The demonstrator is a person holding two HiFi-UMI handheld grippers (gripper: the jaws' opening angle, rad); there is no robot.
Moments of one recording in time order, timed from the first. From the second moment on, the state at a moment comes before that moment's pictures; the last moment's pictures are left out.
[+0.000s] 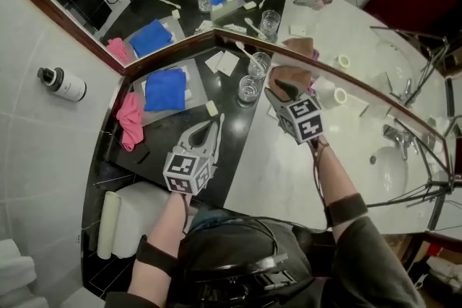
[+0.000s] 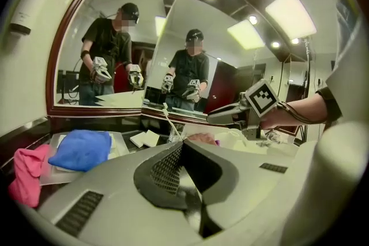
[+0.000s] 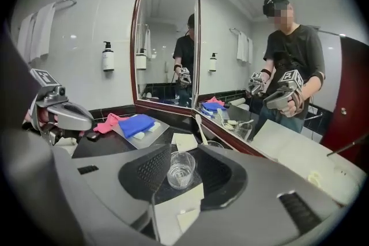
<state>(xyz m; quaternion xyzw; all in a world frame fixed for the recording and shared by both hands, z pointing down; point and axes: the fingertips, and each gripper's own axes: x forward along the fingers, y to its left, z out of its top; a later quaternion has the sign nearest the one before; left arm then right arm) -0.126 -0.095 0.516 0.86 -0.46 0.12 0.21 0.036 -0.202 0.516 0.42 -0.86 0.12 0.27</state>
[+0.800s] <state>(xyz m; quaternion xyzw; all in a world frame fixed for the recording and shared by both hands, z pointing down) -0.142 -0.143 0.558 0.83 -0.49 0.10 0.25 -0.018 -0.331 0.610 0.31 -0.85 0.03 0.42</state>
